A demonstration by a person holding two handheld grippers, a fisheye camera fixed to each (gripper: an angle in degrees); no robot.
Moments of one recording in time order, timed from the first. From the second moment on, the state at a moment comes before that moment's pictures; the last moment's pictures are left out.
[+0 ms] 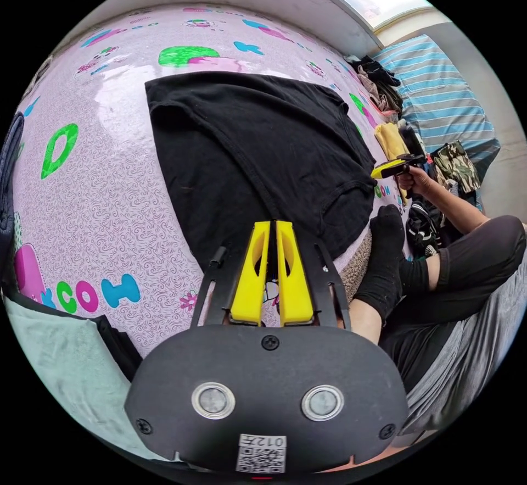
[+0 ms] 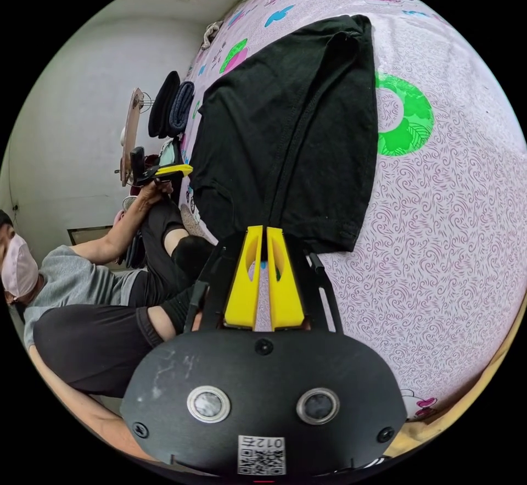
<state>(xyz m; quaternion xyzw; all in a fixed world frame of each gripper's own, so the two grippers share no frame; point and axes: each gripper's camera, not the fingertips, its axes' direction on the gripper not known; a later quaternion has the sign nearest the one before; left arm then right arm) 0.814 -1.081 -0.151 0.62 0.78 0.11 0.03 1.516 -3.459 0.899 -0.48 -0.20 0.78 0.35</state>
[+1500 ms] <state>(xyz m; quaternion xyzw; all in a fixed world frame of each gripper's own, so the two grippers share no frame) 0.796 -1.020 -0.142 0.67 0.73 0.07 0.08 1.500 -3.442 0.883 -0.49 -0.19 0.78 0.34</state>
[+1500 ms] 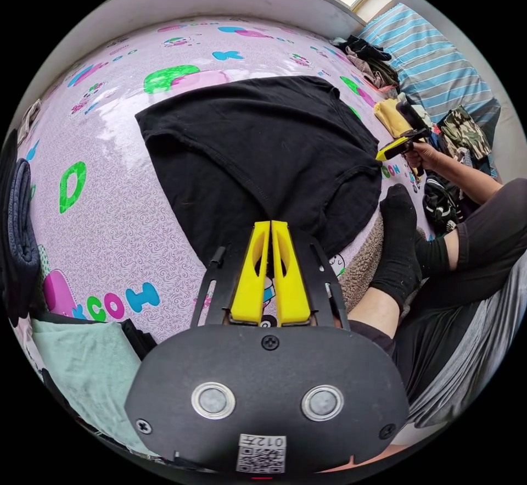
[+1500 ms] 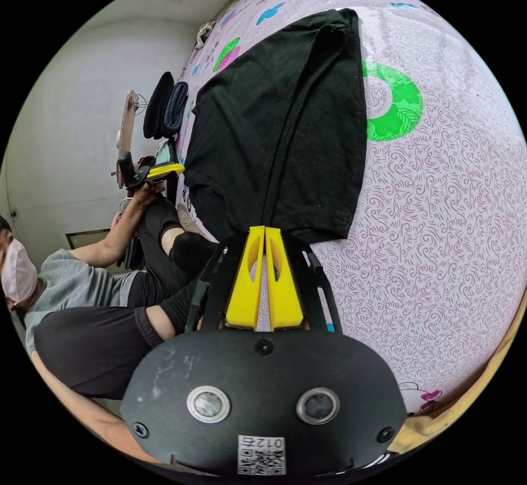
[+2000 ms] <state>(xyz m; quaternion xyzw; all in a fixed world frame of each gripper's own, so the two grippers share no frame) 0.776 -1.011 -0.152 0.67 0.73 0.10 0.06 1.500 -3.428 0.873 -0.49 -0.19 0.78 0.34</state>
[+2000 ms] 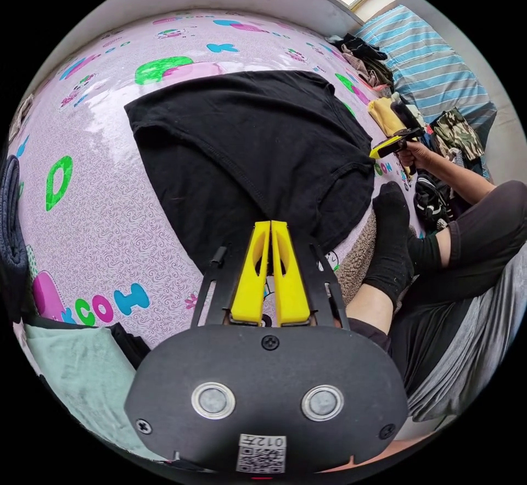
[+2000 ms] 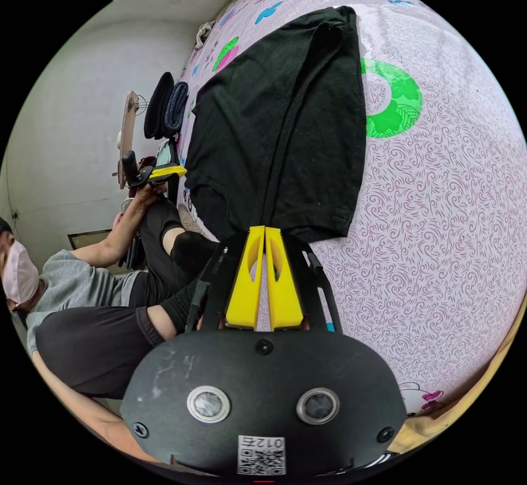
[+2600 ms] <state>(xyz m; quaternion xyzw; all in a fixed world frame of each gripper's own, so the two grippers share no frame) 0.752 -0.999 -0.162 0.69 0.70 0.16 0.12 1.510 -3.411 0.869 -0.49 -0.19 0.78 0.35</state>
